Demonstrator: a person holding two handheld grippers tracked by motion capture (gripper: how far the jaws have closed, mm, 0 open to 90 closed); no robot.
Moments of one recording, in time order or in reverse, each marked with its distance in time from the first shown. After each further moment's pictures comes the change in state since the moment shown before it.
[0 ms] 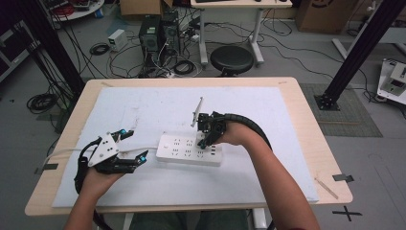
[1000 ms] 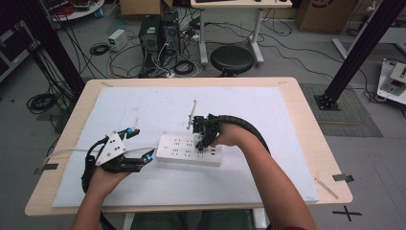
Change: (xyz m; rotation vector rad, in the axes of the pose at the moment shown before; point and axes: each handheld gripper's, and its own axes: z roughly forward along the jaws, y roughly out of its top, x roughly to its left) left arm -0.008 0.007 0.013 -0.003 -0.006 0.002; right arm -0.002 0.010 0.016 0.061 0.012 0.006
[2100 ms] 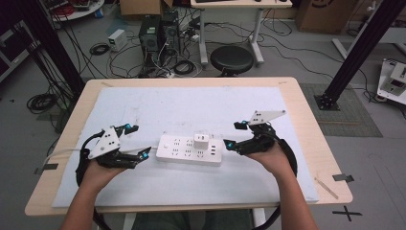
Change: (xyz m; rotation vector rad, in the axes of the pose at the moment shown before) left arm 0.019 0.006 -0.004 -0.030 -0.084 -0.001; right arm 0.058 -0.151 -0.056 -0.764 -0.194 0.449
